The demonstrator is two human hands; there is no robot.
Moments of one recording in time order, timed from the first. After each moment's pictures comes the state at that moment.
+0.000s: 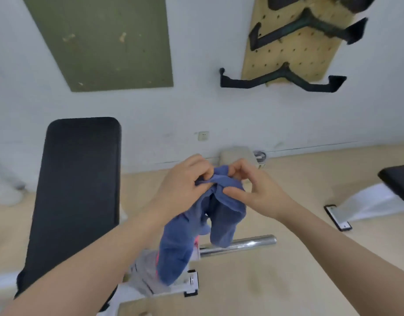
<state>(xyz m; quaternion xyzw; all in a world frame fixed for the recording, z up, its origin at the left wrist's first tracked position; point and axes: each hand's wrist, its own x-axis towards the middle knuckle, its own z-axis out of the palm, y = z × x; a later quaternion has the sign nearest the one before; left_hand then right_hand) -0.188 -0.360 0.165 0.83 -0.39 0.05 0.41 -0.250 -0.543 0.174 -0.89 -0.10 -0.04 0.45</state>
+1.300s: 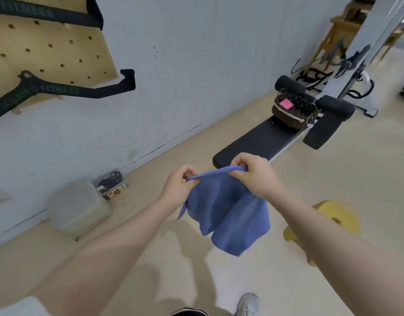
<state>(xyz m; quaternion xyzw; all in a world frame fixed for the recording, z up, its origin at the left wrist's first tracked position) -0.214 -1.211 0.058 0.77 -0.30 -0.29 0.48 -0.364 -1.343 0.121 -0.86 0.32 -0.13 0.37</state>
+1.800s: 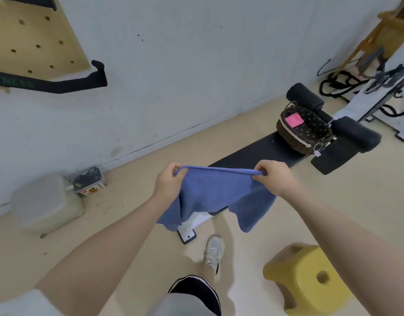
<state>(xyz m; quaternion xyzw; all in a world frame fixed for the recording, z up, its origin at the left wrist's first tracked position) -0.181 -1.462 0.018 0.82 -0.15 -0.21 0.52 -0.339 -1.673 0.068 -0.90 0.33 0.03 0.26</state>
